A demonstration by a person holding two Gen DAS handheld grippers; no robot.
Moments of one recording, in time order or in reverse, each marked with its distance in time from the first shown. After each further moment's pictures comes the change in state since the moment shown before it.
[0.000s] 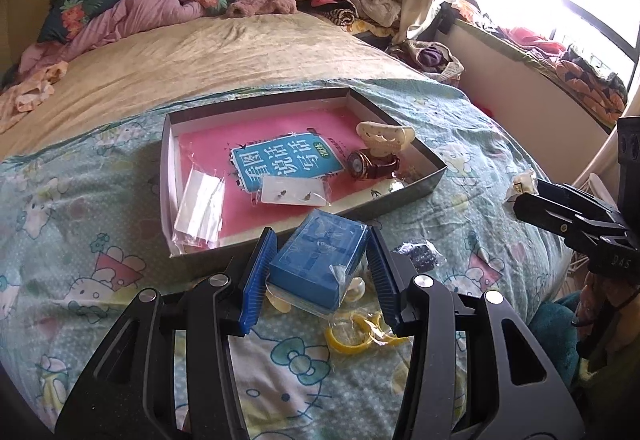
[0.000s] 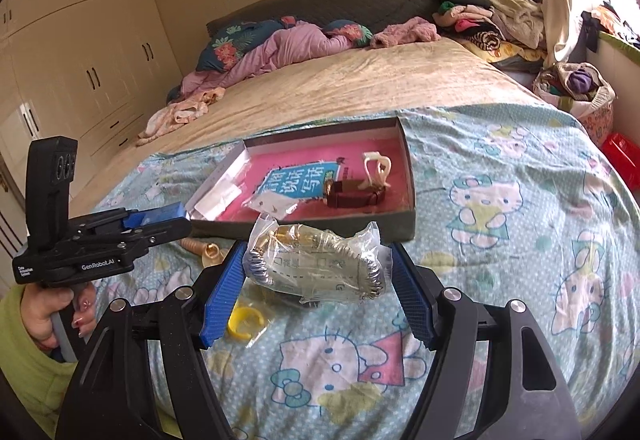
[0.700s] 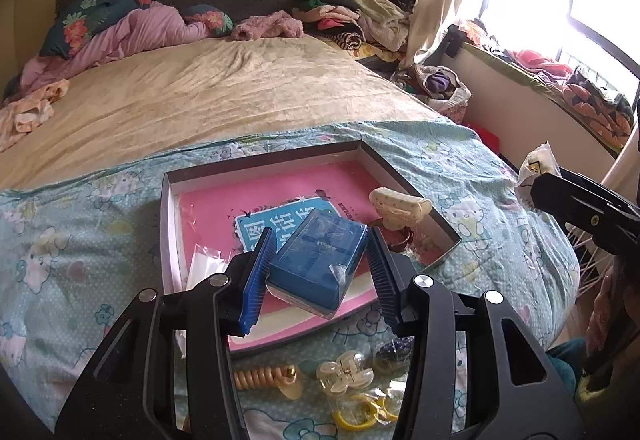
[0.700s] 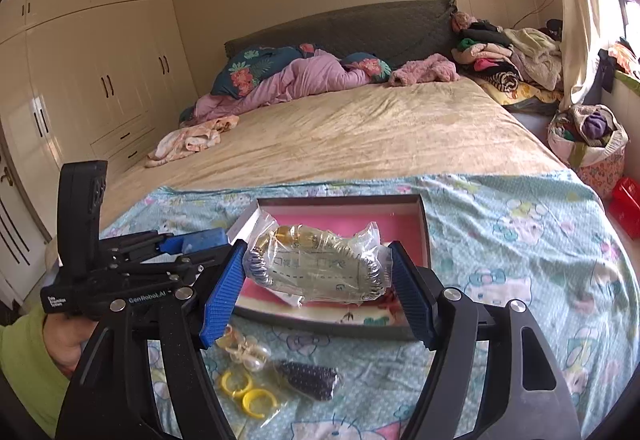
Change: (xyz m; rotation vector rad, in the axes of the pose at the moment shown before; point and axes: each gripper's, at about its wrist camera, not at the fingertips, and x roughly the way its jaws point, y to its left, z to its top) left arm 0.019 0.007 0.064 -0.020 -0.074 0.011; right arm 0.013 0.012 0.080 -0.071 -0.090 0.019
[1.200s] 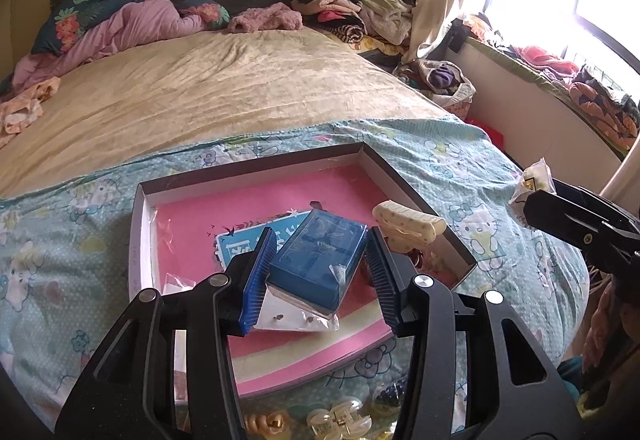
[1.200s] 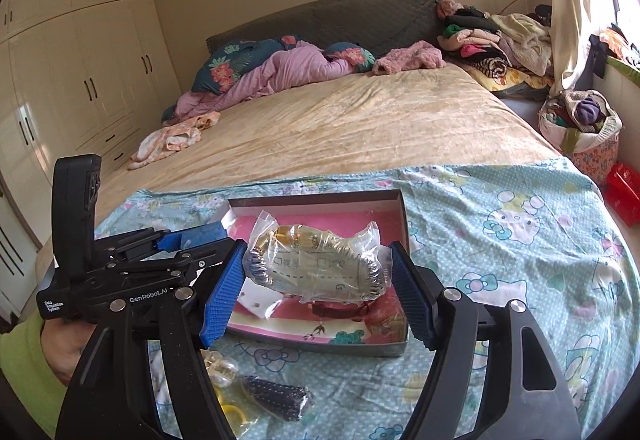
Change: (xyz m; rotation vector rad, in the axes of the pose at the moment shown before) left arm 0.046 -0.004 0.013 -0.003 0.028 0.002; right arm 0.038 -0.034 0.001 0.051 0.044 -0.040
